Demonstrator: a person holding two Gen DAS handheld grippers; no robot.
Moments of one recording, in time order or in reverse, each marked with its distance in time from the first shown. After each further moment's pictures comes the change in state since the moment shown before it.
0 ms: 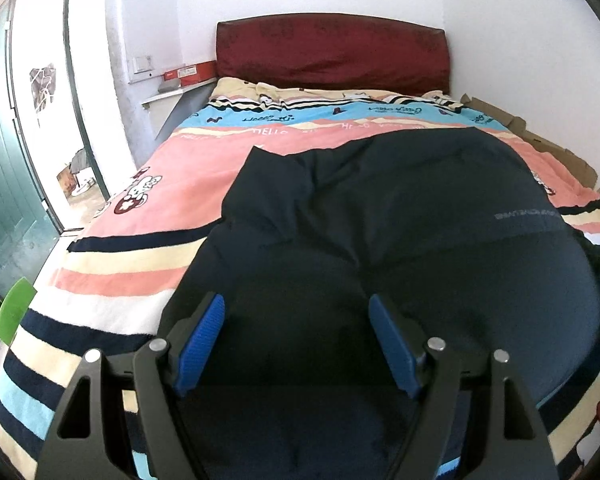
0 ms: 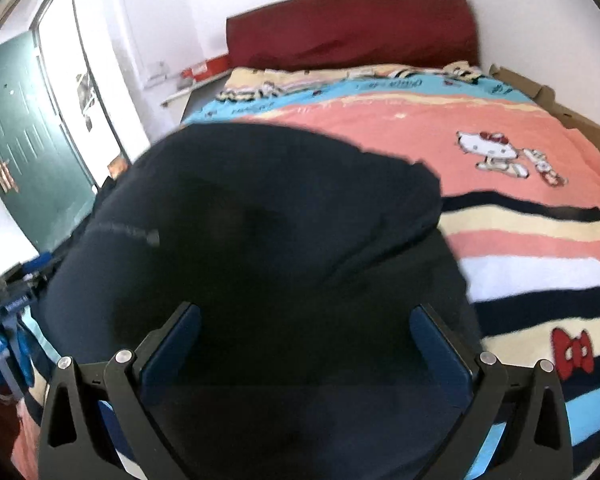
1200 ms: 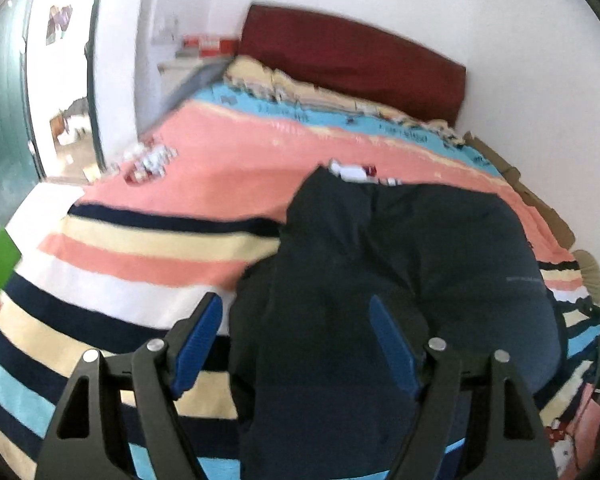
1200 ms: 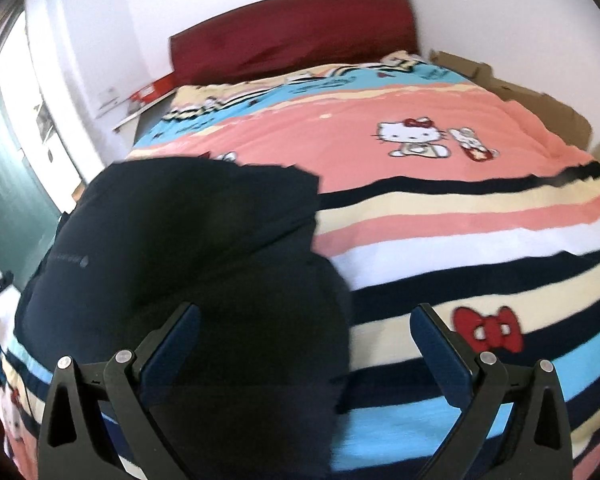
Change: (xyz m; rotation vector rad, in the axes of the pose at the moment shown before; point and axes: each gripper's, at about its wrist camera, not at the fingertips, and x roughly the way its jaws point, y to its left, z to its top) left arm 0.000 0.097 0.020 -0.212 0.078 -0.159; right arm -0.049 -0.090 0.003 0.154 -0.027 -0.113
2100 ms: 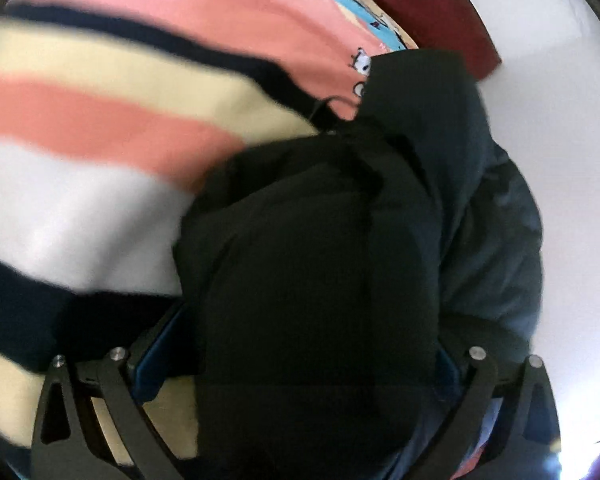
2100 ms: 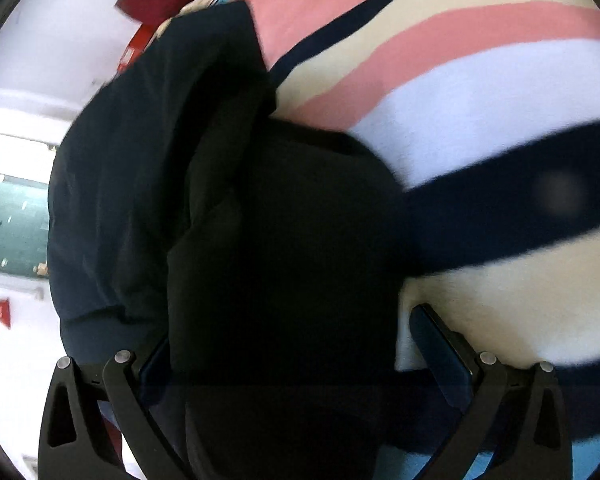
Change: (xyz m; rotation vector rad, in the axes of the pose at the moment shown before) left arm 0.142 0.071 -0.018 -0.402 0.451 -0.372; right arm 0.151 -0.042 -0.016 0.310 0.544 0.404
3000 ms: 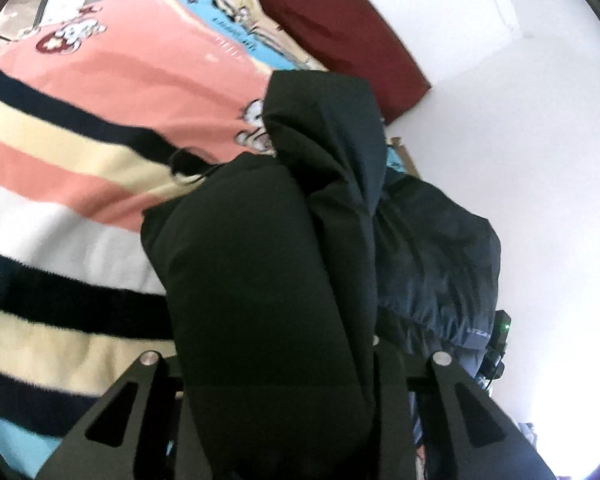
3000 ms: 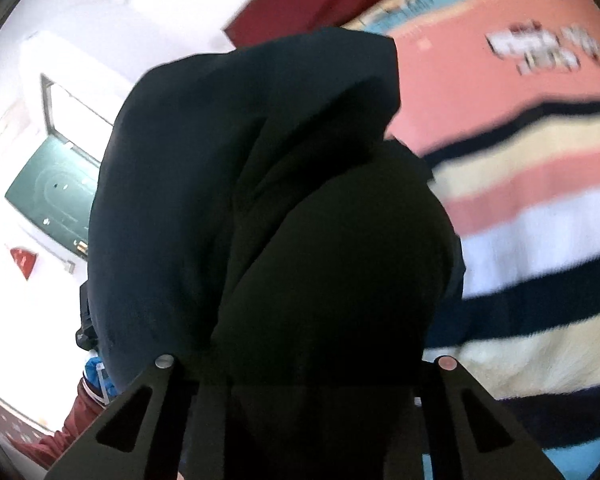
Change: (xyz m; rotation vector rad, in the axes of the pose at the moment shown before) left arm -0.064 -0.107 -0.064 0.145 -0.216 -0.138; right arm -0.047 0.100 -0.032 -0.266 -0.299 0.148
